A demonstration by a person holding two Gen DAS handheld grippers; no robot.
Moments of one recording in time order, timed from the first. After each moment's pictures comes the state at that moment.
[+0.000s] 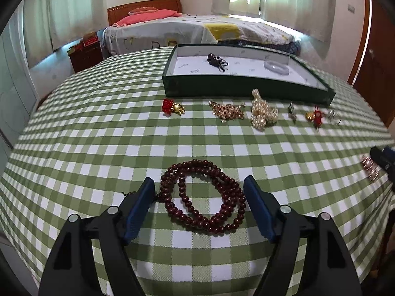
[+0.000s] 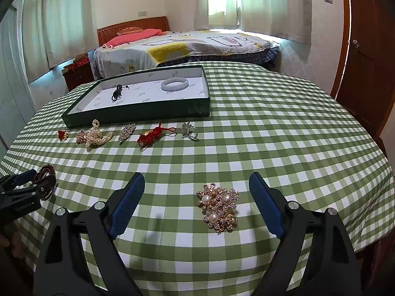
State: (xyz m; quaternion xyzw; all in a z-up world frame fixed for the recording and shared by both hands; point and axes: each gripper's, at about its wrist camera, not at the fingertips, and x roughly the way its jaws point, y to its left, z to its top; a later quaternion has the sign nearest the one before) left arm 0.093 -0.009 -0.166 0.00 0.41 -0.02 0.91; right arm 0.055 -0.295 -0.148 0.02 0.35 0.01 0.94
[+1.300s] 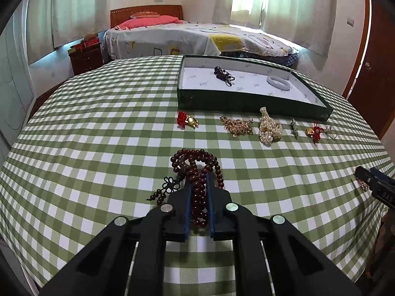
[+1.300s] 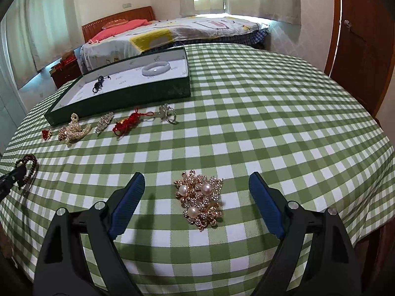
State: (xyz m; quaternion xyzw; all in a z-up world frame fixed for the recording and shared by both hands) left arm 0.092 0.012 -0.154 -0.02 0.39 -0.04 0.92; right arm 0.069 -0.316 -0.171 0.05 0.39 -0.01 0.92
